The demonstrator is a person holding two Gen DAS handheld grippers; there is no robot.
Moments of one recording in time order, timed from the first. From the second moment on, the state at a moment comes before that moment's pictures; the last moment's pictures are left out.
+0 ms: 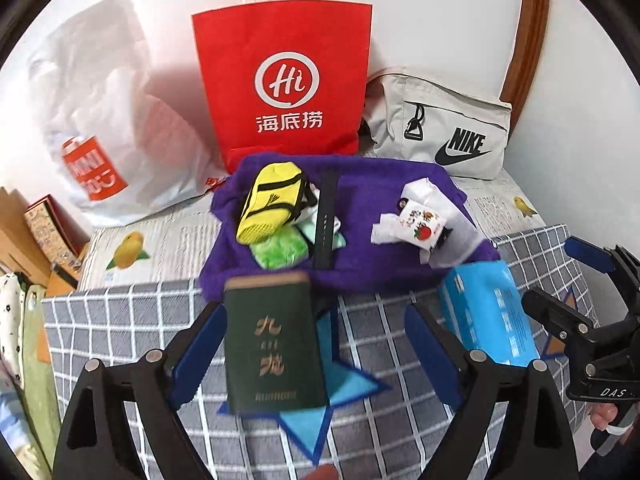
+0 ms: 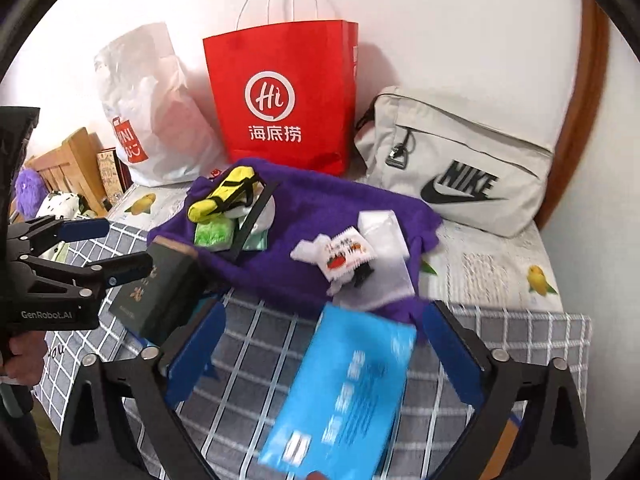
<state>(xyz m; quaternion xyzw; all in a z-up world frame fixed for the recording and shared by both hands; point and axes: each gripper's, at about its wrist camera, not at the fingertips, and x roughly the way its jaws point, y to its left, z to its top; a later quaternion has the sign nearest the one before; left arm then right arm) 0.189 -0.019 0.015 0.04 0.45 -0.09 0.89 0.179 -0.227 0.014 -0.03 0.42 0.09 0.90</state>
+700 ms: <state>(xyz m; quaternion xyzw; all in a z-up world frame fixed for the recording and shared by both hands) 0.089 -0.008 0.034 0.01 0.43 -0.02 0.90 0.096 -0.254 0.018 0.03 0.42 0.06 0.90</state>
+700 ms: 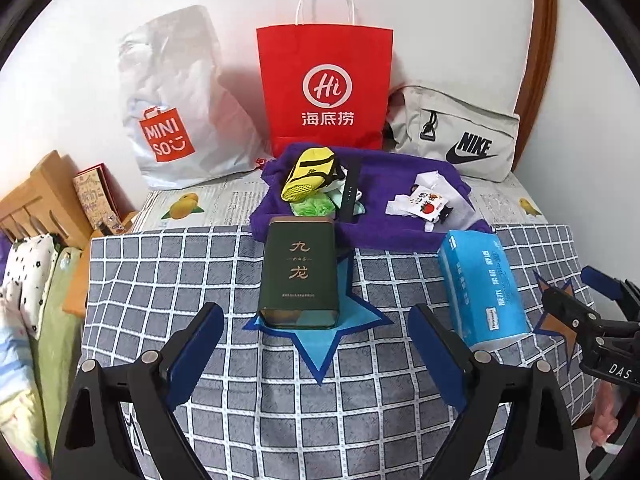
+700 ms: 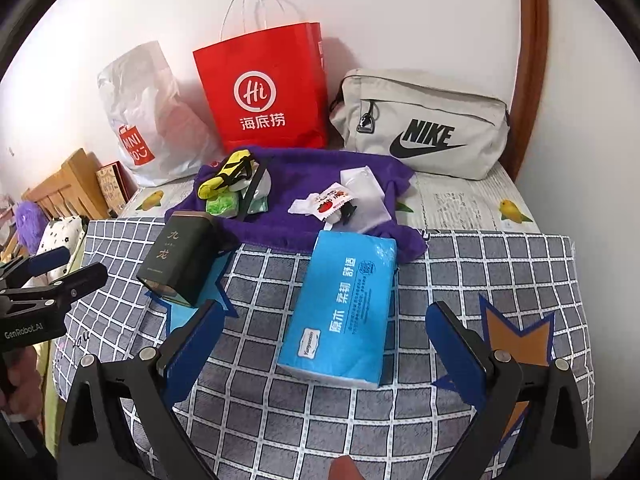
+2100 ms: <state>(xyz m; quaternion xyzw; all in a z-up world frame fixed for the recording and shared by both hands) 0.076 -0.016 0.038 0.00 0.43 -0.03 0.90 0.077 -0.246 0.025 0.03 0.43 0.06 0.90</state>
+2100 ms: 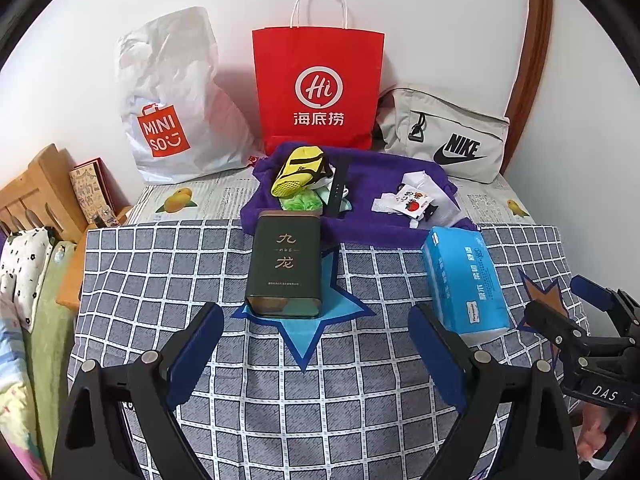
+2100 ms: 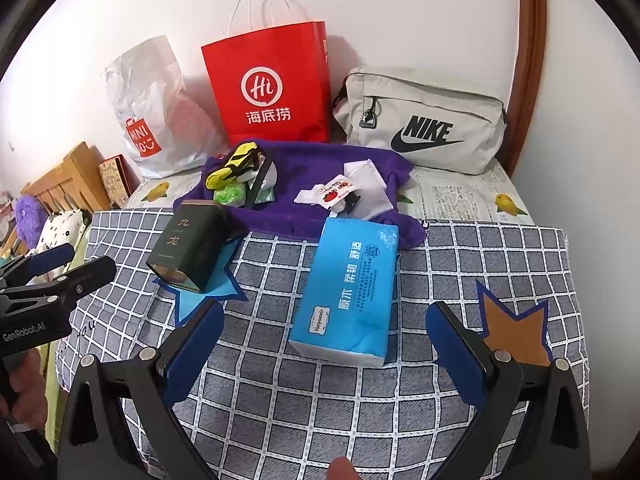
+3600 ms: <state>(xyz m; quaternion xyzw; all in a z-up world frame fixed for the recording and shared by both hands) 0.069 -0.014 0.044 0.00 0.43 -0.03 0.90 0.072 -0.238 0.032 0.02 0.43 0.06 0.90</state>
